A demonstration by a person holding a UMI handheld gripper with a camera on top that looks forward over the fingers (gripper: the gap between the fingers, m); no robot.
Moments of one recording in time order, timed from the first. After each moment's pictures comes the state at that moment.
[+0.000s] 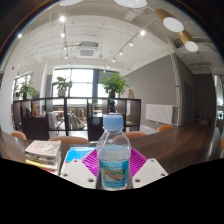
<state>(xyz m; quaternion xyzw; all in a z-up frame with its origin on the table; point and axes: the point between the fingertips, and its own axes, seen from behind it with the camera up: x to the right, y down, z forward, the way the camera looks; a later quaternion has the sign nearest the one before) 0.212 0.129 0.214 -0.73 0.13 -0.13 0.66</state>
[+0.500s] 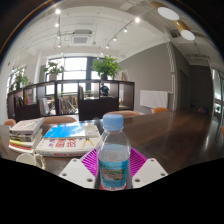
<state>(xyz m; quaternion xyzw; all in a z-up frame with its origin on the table) 0.275 0.139 0.081 -0.76 0.16 -0.14 0.61</state>
